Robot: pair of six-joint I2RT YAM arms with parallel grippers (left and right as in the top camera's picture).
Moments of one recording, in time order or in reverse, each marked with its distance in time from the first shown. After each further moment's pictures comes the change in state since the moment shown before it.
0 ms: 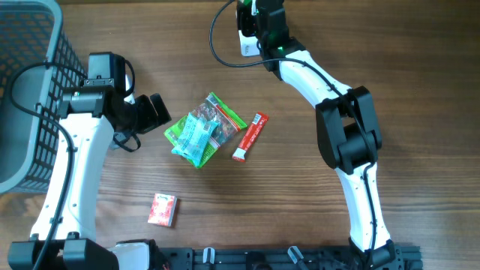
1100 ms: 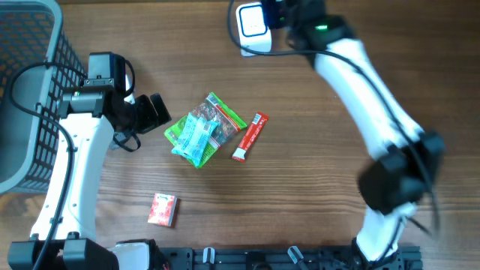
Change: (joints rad) left arm 0.000 0.000 0.000 0.000 0.000 0.000; right arm -0.037 -0.500 -0.002 -0.766 0.024 -0.005
